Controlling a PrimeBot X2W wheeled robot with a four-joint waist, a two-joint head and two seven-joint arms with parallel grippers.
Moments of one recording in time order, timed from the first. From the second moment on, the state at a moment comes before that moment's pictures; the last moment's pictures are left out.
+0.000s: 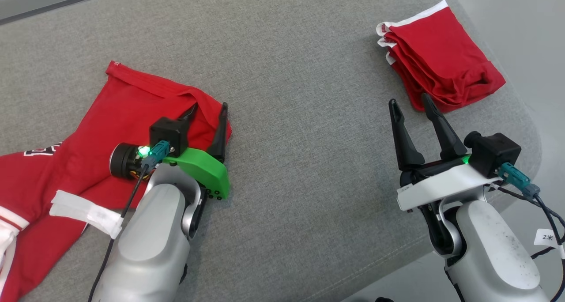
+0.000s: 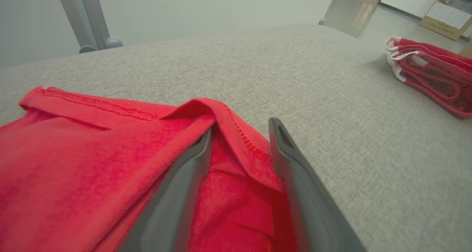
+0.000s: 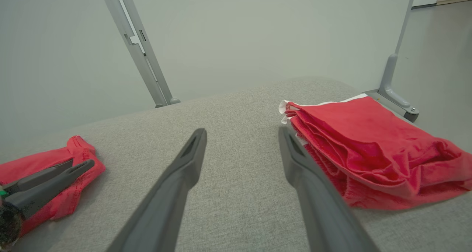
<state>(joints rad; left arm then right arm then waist) -0.62 0.06 -0.36 0.71 -0.28 -0.06 -0.23 -0.34 -0.12 0.21 0.21 0.39 0.13 -0.26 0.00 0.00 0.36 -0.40</state>
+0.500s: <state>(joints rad) -0.47 0.08 -0.22 0.43 -0.33 0.03 -0.26 -0.31 -0.17 0.15 0.23 0.33 0.13 -0.26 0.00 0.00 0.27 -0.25</state>
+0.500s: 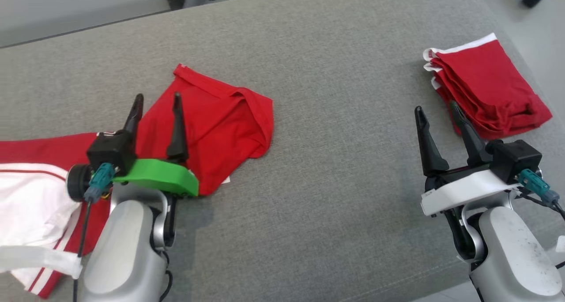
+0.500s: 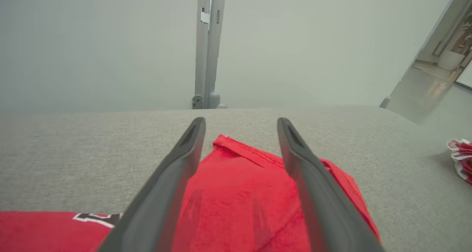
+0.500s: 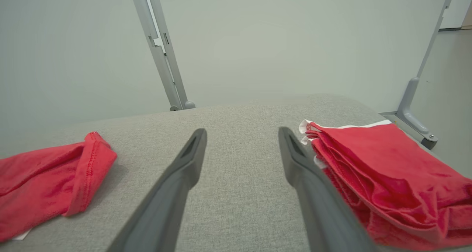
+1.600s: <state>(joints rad) -0.03 0.18 -0.12 0.15 -0.33 0.09 -0.19 -0.11 -0.20 0.12 0.18 0.31 0.13 -0.20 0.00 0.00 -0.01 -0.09</state>
